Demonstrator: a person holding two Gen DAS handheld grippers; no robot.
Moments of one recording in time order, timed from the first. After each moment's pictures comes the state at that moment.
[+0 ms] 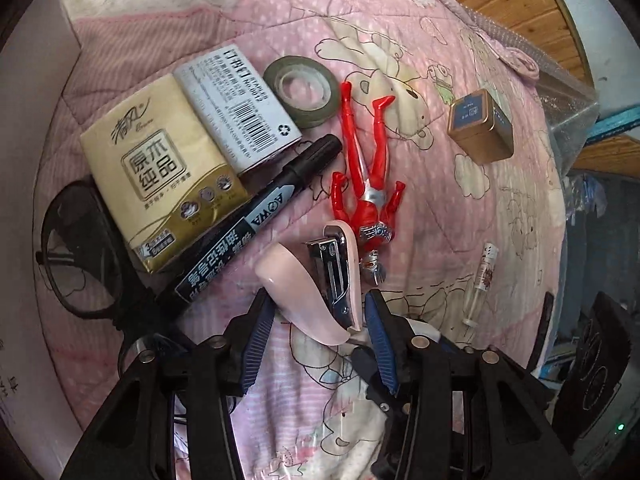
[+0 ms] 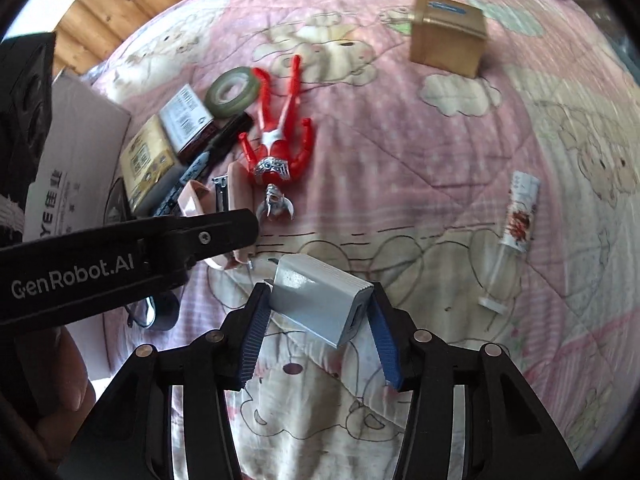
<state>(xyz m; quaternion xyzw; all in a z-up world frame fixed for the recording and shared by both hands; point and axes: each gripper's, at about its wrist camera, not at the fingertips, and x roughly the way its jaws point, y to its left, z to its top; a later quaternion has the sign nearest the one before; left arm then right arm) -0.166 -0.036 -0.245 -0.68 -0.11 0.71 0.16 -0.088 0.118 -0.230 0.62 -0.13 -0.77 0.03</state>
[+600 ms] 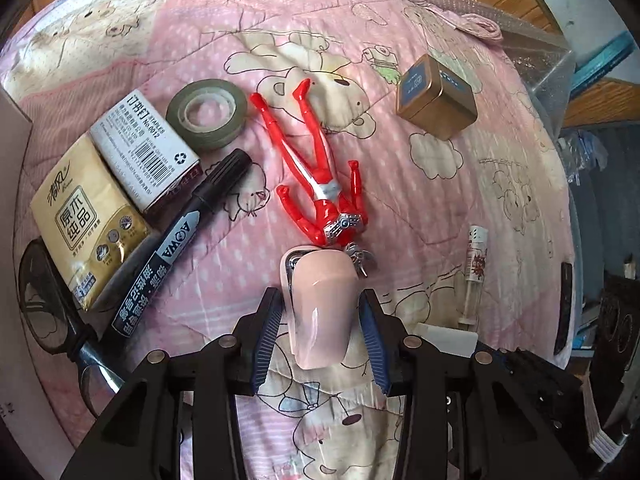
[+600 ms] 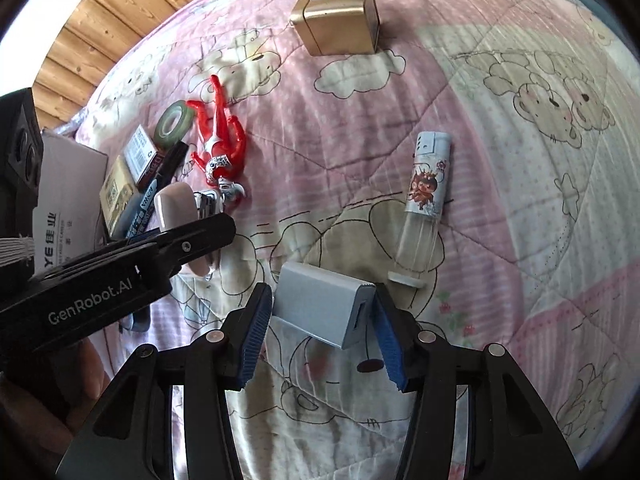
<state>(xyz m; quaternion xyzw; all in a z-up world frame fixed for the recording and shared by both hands) -0.153 0.008 -0.243 -0.64 -0.04 0.74 0.20 -0.075 0.170 -0.234 0.61 -0.18 -0.77 0.01</state>
